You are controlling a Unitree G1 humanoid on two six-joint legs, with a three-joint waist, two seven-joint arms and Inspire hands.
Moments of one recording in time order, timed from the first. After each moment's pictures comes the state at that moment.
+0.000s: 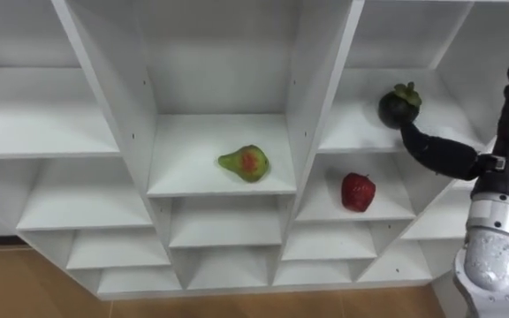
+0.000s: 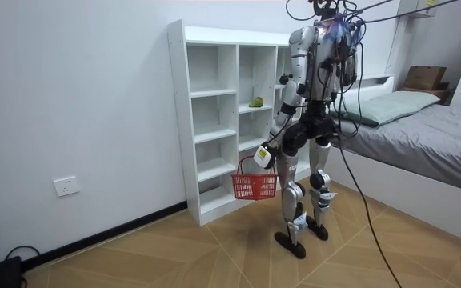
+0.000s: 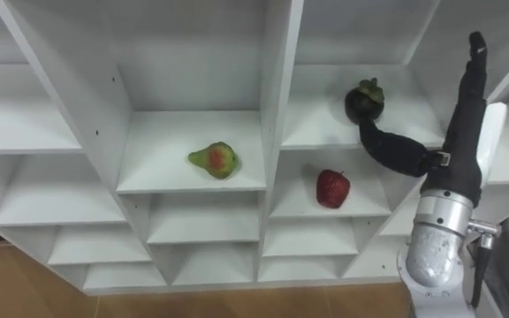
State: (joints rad) left arm 0.21 0.20 0.06 1.14 -0.11 -0.11 -0.01; right arm 0.07 -0.31 -0.04 0.04 -0.12 -0.22 -0.48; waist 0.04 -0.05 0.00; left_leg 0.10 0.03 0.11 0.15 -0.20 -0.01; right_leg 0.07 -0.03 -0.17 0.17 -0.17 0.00
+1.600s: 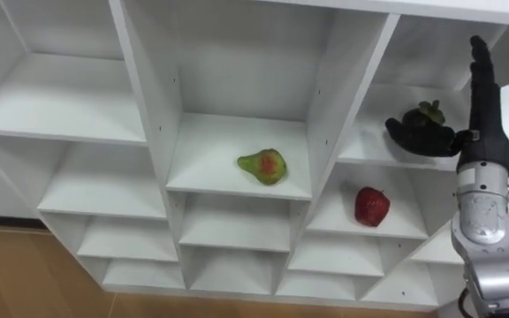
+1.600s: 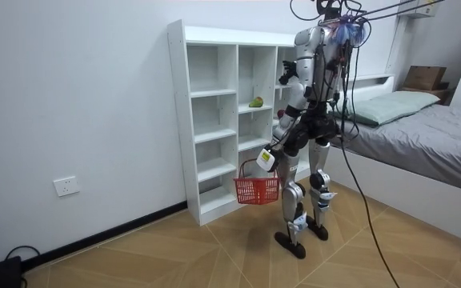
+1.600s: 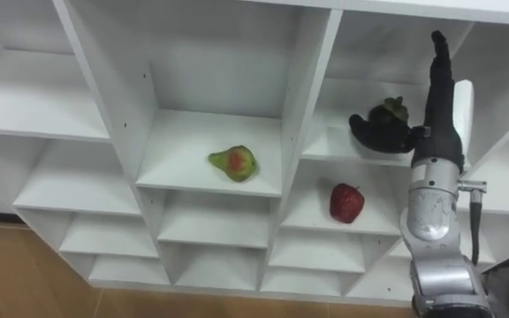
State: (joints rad) left arm 0.21 0.22 0.08 1.11 -0.03 -0.06 -0.03; right arm -0.16 -0.35 -0.04 0.34 -0.12 -0.17 -0.33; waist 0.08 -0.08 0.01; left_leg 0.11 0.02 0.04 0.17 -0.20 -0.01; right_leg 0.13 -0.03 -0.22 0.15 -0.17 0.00
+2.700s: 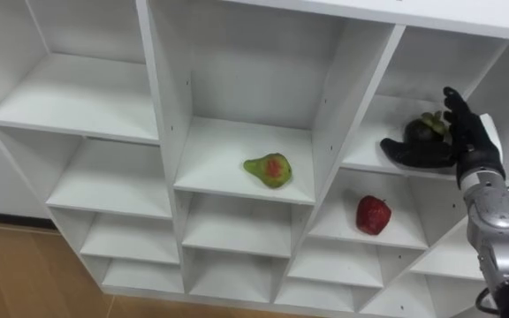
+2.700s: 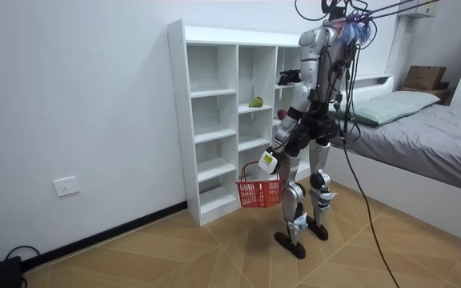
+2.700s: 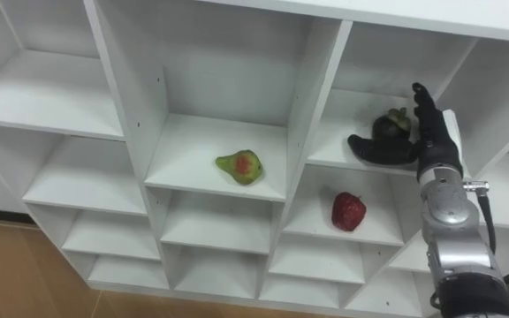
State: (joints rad) left arm 0.20 0.23 0.11 1.08 -0.01 0.03 -0.05; right arm -0.30 -0.42 -0.06 0.65 0.05 -0.08 -0.07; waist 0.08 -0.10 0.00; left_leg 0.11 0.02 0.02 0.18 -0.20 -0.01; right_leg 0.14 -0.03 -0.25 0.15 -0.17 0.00
